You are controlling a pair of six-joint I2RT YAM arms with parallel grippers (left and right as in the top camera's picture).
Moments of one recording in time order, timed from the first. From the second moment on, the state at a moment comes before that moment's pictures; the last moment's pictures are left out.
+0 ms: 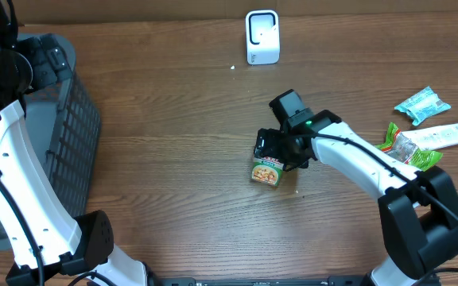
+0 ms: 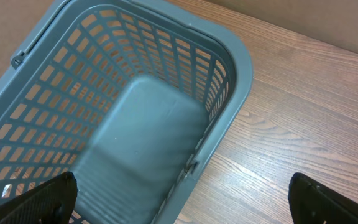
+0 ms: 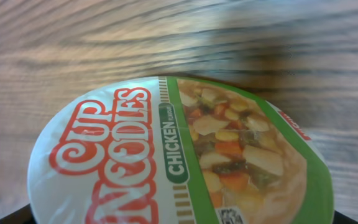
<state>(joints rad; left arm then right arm) 0.25 1.81 2.60 -1.69 -0.24 -0.15 0.51 1.80 1.18 -0.67 -0.22 0.67</state>
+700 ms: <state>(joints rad) 0.25 1.81 2.60 -1.69 -0.24 -0.15 0.34 1.80 1.20 -0.78 -0.44 0.14</state>
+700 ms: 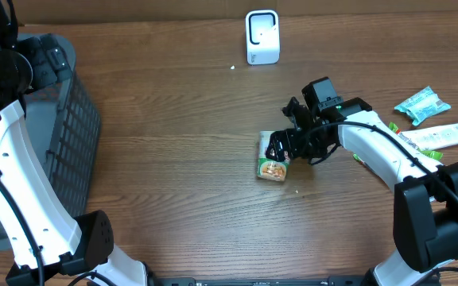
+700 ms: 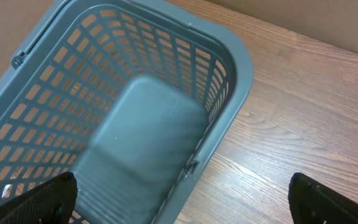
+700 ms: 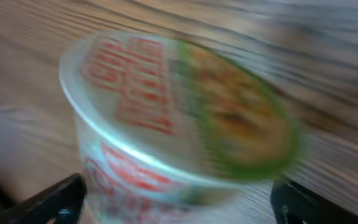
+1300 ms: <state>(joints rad) 0.25 1.81 2.60 -1.69 -0.24 -0.15 0.32 1.80 1.24 -0.79 -0.14 0.12</state>
